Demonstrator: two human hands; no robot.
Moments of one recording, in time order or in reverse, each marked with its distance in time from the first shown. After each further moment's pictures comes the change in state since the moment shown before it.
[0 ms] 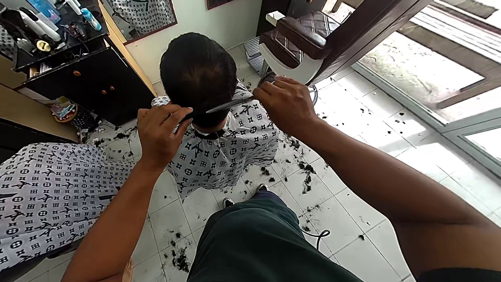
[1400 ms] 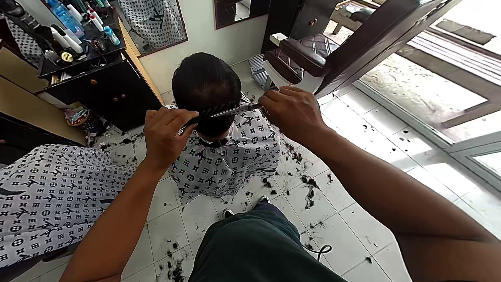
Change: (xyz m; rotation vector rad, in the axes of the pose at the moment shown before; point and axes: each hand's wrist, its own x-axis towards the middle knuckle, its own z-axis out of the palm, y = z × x) left_hand 0.016 0.005 -0.012 0.010 -0.023 -0.014; right_hand 0.006 0.006 -0.028 -0.002 -0.037 -0.033
